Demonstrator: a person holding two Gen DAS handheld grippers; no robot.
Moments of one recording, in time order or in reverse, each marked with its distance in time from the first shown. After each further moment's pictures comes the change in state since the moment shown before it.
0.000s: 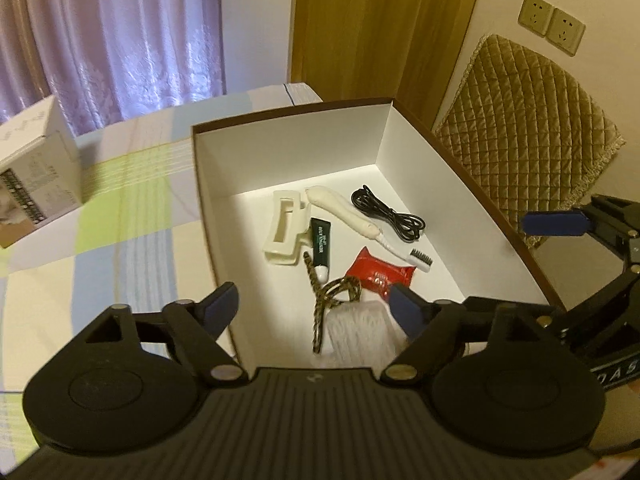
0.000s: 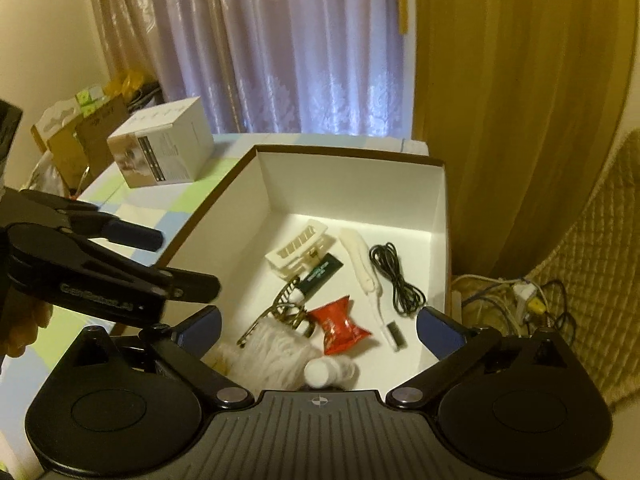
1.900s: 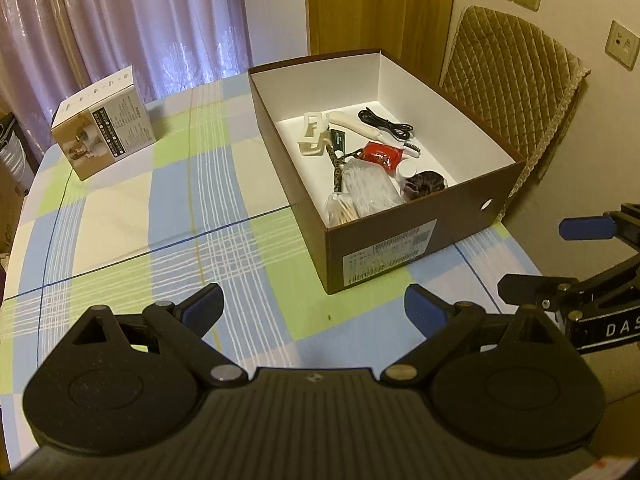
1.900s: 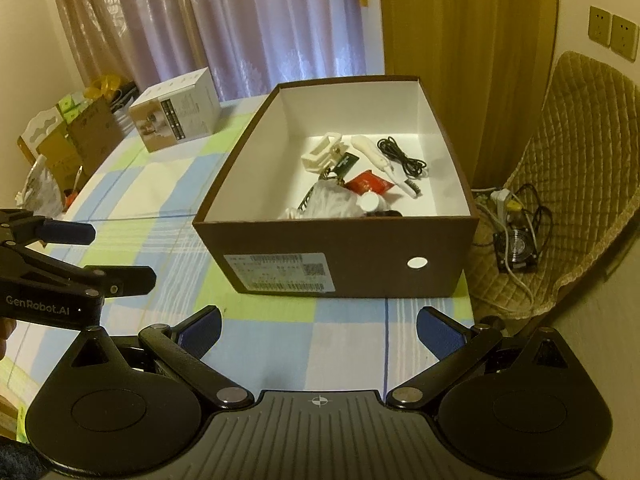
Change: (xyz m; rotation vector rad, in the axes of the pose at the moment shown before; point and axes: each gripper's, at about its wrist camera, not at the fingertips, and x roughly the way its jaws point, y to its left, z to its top) left arm -0.126 -0.013 -0.145 0.057 0.004 0.101; right arm -0.097 0.094 -0.126 0.153 0.041 -0.080
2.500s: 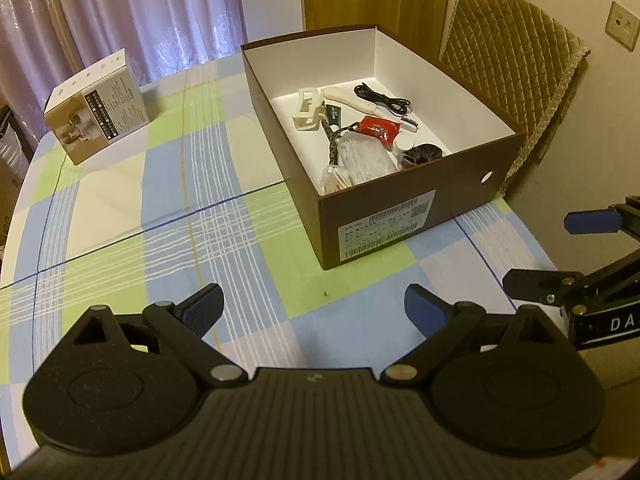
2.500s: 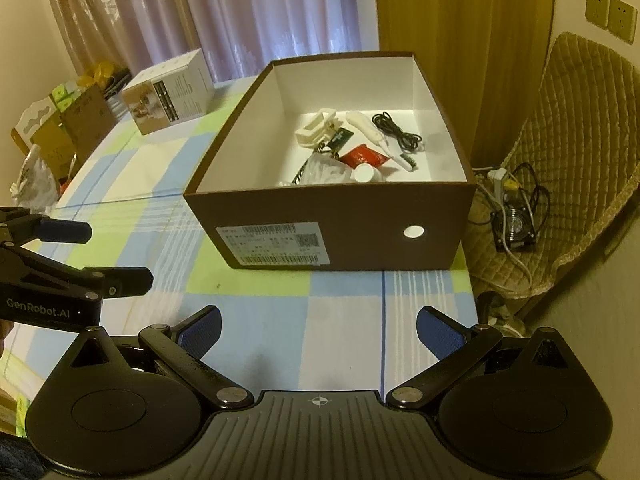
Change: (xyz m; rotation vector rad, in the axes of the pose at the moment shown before) left arm 0.011 -0.005 -0.011 0.013 0.053 -0.005; right arm 0.006 -0.002 -0.013 0.016 0.054 -0.013
